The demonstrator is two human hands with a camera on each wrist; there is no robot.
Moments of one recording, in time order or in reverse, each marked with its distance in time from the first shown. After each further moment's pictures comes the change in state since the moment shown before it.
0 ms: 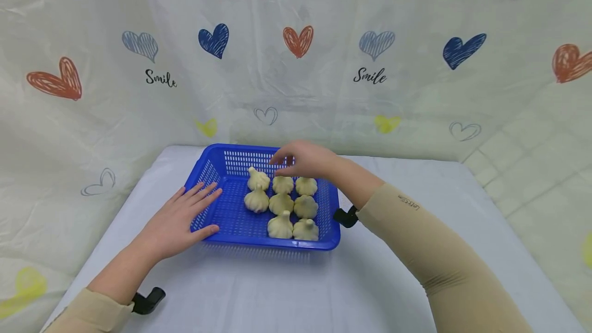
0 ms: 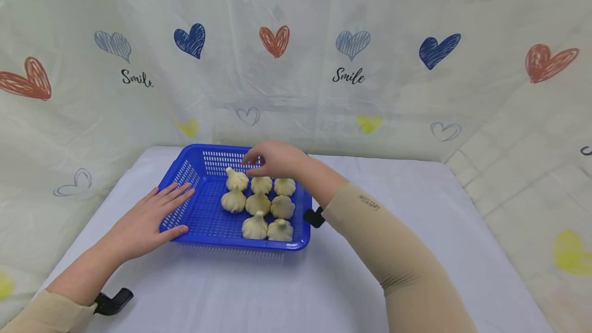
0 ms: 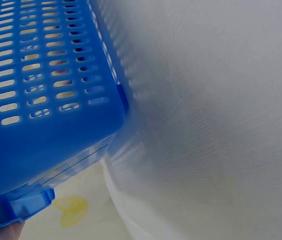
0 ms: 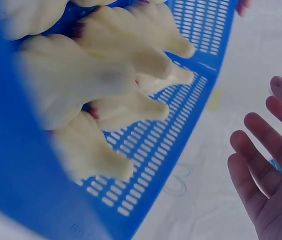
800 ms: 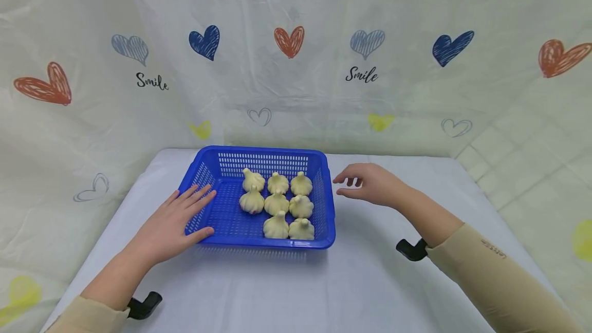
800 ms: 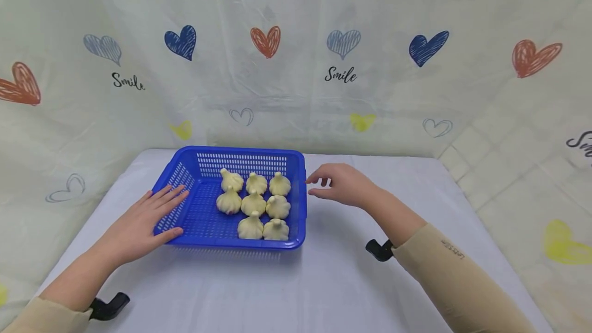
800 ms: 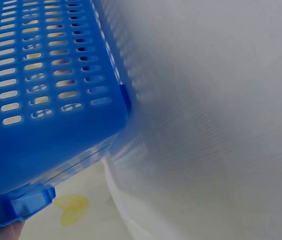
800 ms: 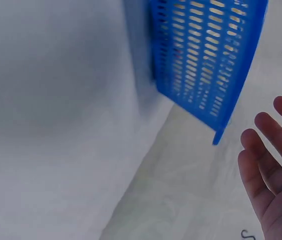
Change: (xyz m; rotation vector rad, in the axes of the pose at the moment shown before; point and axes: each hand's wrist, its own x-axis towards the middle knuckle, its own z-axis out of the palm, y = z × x) left_hand -0.001 0.002 0.000 -0.007 0.031 0.018; right_hand -0.142 0.063 0.016 0.040 0.167 0.209
